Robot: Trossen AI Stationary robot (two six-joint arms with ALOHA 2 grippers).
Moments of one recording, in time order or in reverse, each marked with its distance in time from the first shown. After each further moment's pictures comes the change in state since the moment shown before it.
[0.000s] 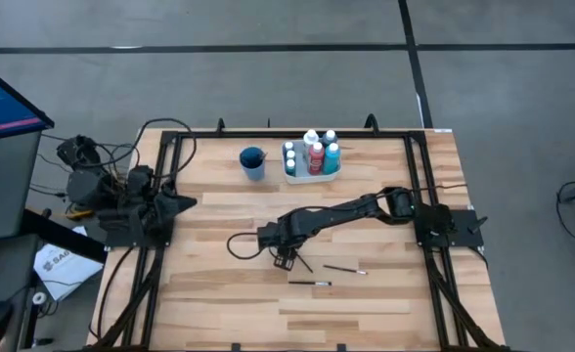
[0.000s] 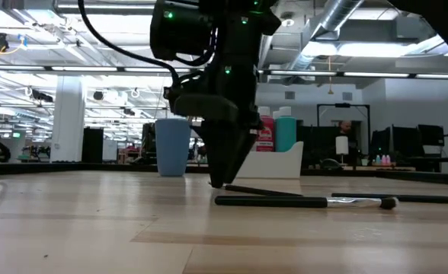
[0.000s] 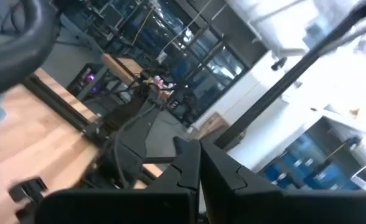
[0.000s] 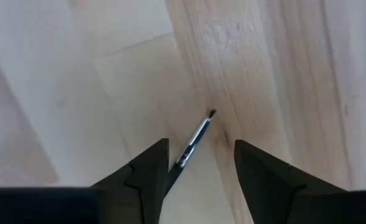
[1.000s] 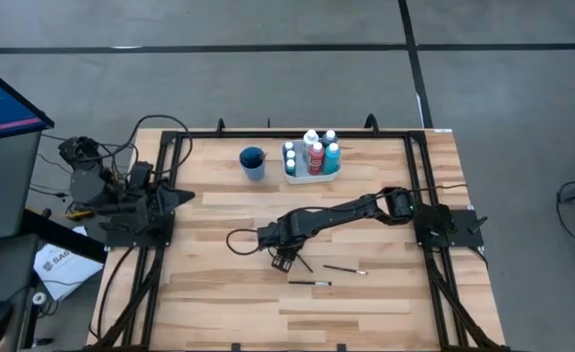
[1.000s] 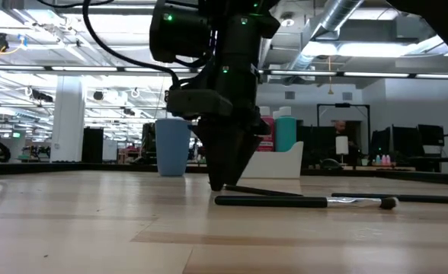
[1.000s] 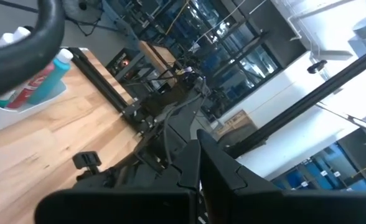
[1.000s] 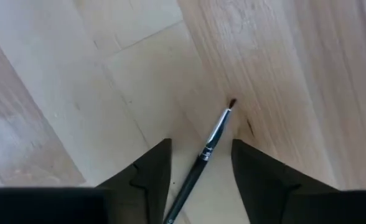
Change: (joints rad) left arm 0.001 -0.120 -0.031 -0.298 -0.085 -0.227; right arm -0.005 0.023 -0.015 0.006 -0.075 0.113
